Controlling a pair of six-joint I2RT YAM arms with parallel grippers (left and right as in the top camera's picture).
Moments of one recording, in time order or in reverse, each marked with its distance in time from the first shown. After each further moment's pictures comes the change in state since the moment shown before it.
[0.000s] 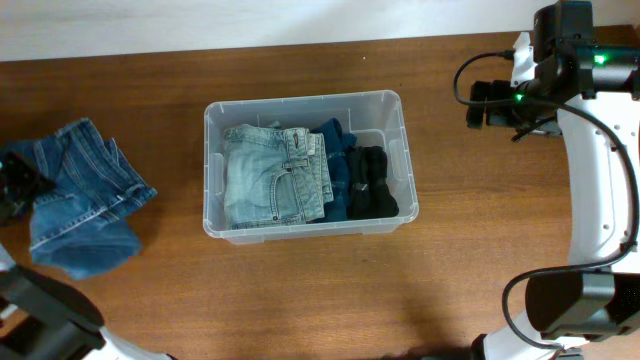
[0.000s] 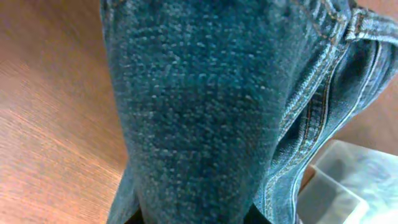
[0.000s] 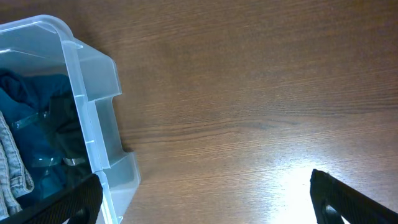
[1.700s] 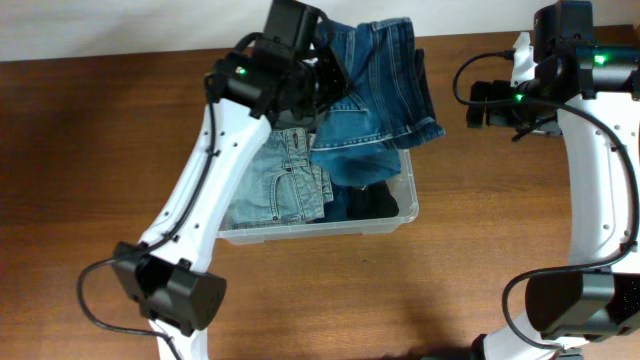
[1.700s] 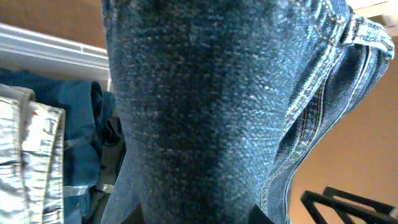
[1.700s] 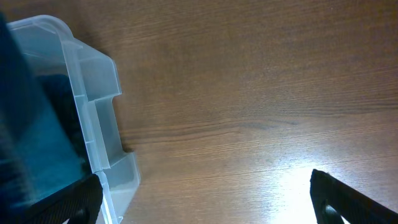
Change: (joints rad) left arm -1.183 0.118 0.388 0.213 0.013 -0.738; right arm 0.000 0.000 0.000 0.000 0.000 -0.001
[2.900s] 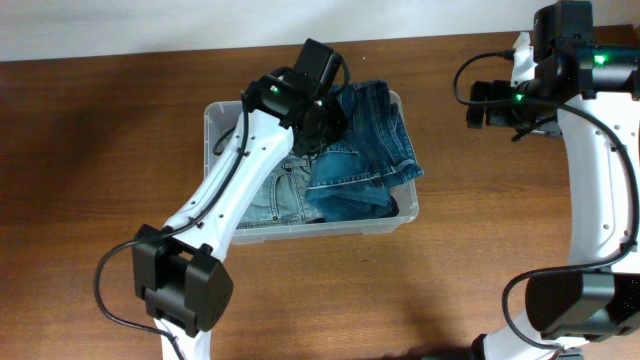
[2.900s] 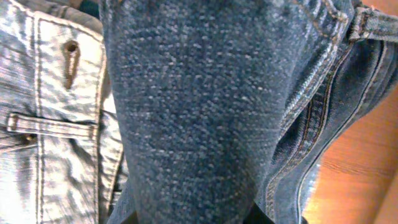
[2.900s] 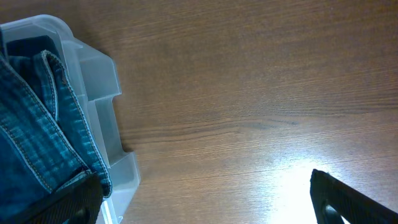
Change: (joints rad) left arm -0.045 0.014 -0.220 -0.055 -0.178 -0.034; right arm 0.000 0.000 0.000 0.000 0.000 0.000
